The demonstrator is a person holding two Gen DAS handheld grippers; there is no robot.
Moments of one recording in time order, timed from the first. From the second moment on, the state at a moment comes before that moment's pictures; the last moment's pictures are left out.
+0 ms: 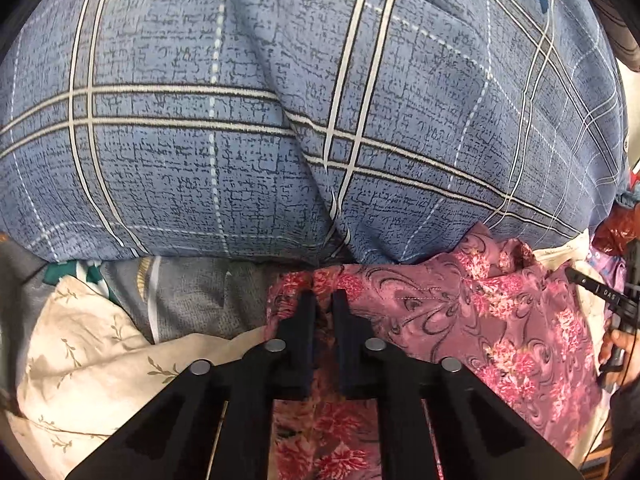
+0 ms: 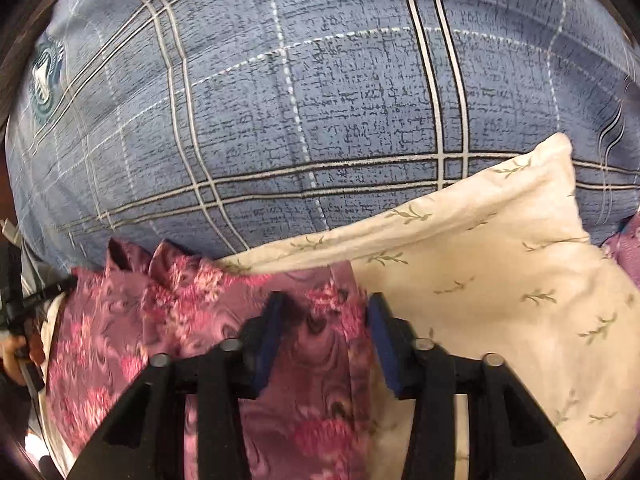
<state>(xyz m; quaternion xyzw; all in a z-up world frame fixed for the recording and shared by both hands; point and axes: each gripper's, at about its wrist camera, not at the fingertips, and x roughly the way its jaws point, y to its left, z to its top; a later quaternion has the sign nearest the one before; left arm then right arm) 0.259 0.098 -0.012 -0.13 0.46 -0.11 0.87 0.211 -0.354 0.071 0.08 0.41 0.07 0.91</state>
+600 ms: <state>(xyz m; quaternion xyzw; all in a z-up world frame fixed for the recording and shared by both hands) 0.264 0.100 -0.031 -0.13 0.44 -0.07 0.89 0.218 -0.351 0.063 0.04 0.39 0.03 0.92</state>
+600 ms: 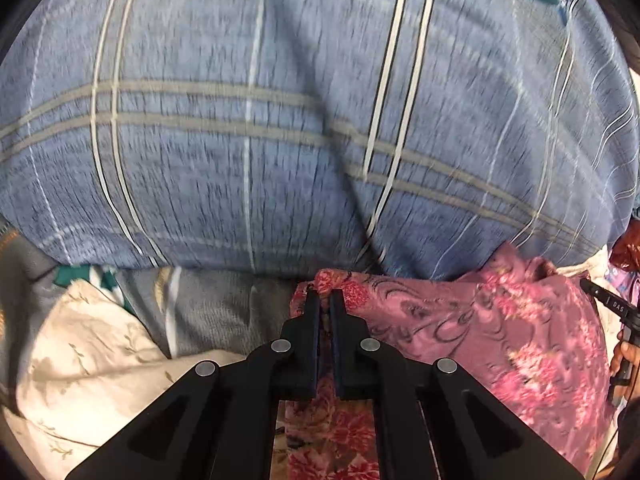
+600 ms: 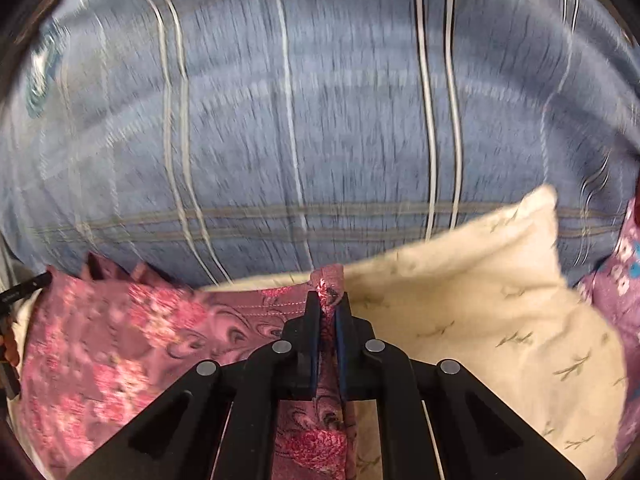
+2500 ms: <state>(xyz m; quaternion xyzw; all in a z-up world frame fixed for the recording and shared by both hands) 0.016 0.122 0.003 -0.13 0.47 -0.11 0.87 -0.003 -0.362 0.053 0.06 0.42 0.08 0.90</state>
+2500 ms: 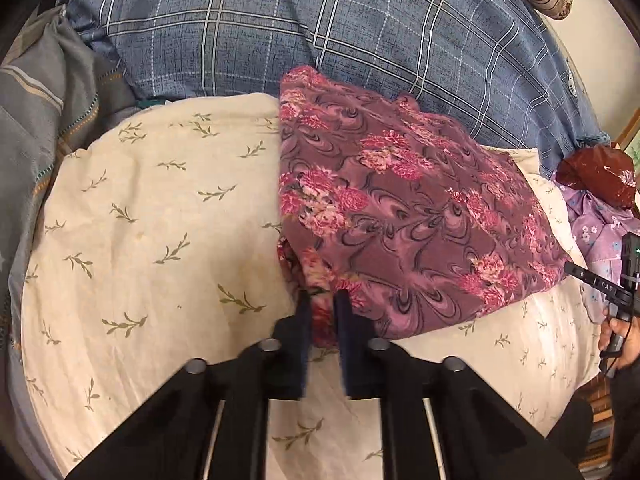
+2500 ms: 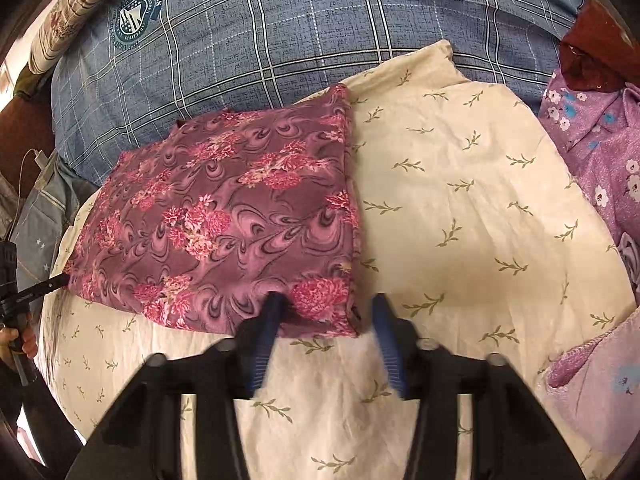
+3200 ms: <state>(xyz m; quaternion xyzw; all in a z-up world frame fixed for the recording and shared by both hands) 0.015 0.123 0.002 -0.10 0.47 -0.11 0.87 -0.008 -0.347 0.043 -0.03 0.44 0.05 0.90</state>
